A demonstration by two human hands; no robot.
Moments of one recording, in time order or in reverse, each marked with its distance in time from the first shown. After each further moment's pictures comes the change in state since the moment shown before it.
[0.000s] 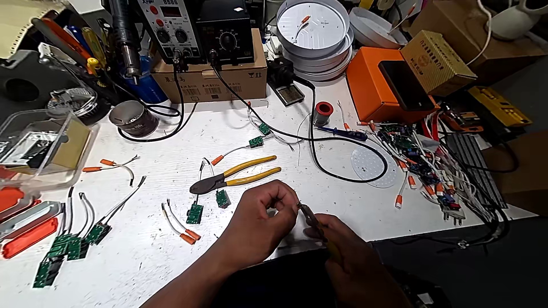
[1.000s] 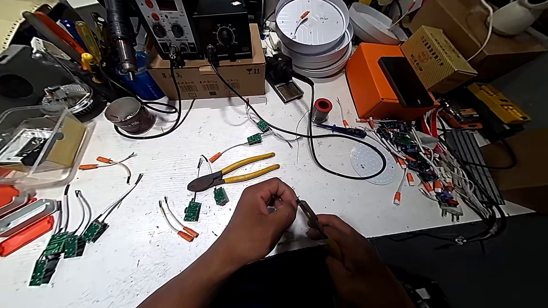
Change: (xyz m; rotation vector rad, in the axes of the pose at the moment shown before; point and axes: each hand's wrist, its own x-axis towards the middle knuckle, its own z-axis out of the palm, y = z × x) left_hand 0.000 0.001 0.006 0.008 0.043 -0.093; right_hand -0.004 0.002 -0.003 -0.094 -0.001 0.038
